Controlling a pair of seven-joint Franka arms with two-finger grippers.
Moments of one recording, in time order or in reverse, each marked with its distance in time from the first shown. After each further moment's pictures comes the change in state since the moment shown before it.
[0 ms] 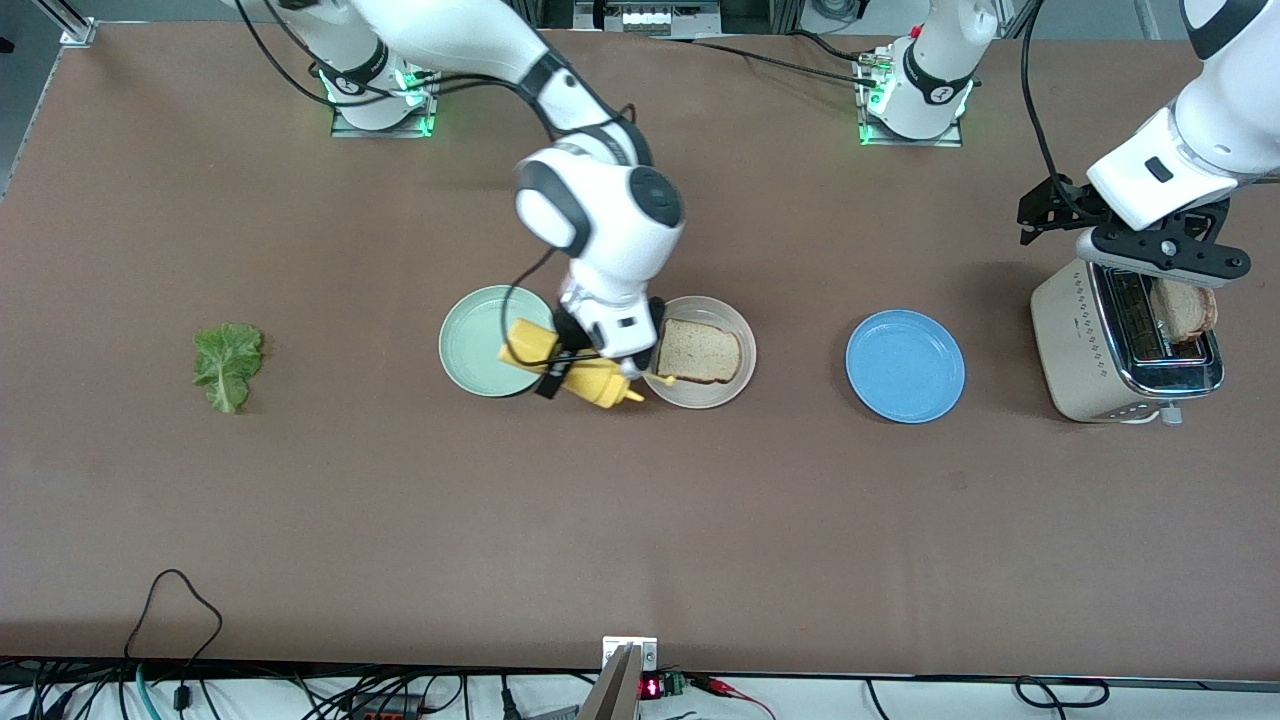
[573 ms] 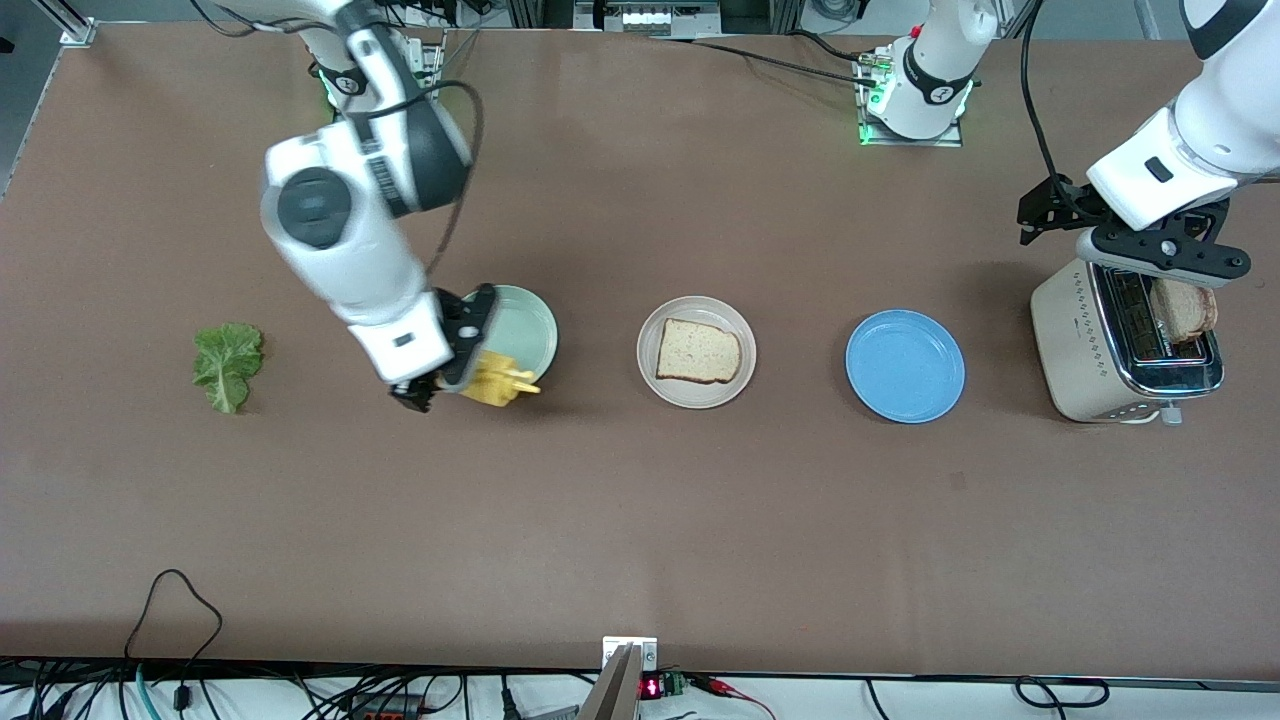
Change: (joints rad) left arm 0.000 0.000 0.000 0.000 0.000 0.000 -0.001; right arm -0.319 -0.320 -0.001 -0.393 0.521 0.276 -0.542
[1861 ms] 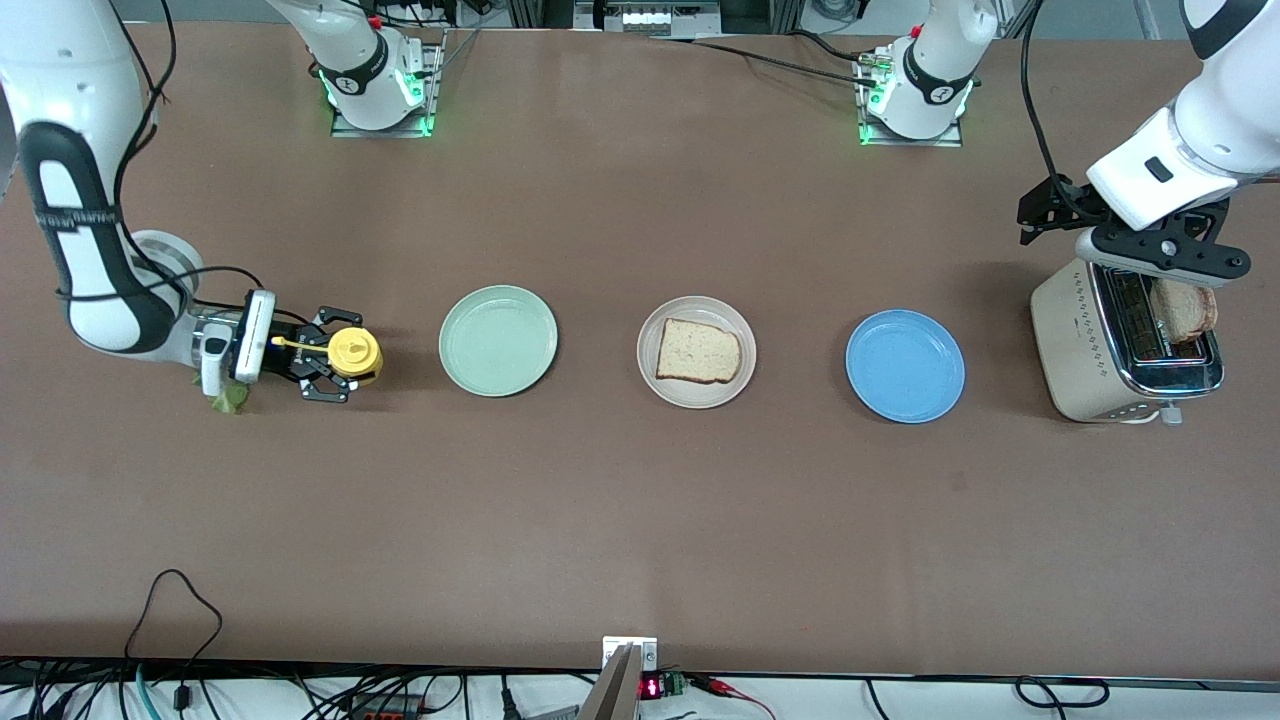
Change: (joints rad) left arm 0.000 0.000 0.000 0.000 0.000 0.000 0.000; right arm -0.570 0.259 -0.001 -0.283 1.196 -0.388 -1.479
